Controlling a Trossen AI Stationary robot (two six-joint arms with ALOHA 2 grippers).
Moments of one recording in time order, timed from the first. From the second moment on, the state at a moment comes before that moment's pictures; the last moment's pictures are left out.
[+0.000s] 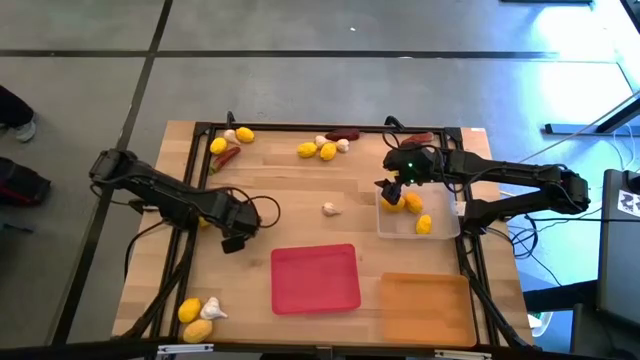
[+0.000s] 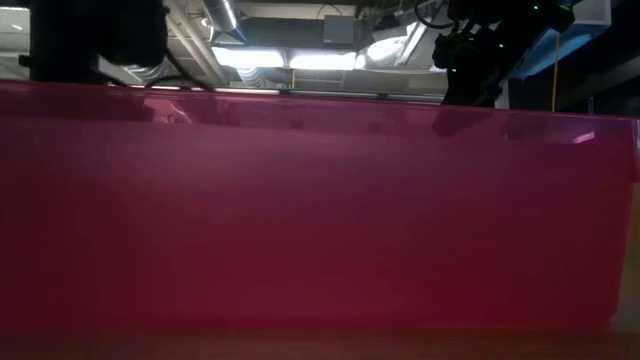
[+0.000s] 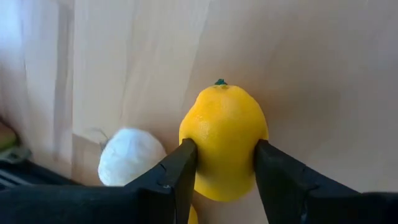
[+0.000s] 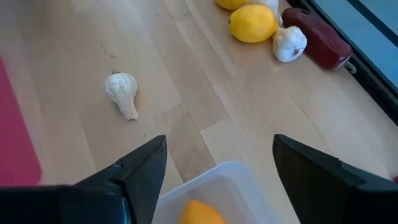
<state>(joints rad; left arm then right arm) -0.22 1.32 0.72 -1.06 -0.19 -0.54 -0.27 1.13 0.88 -0.57 0.10 0.15</state>
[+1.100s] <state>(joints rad) -0.17 1.14 0.76 -0.10 -0.30 -0.05 -0.27 1.13 0.88 -0.16 -0.24 0.17</state>
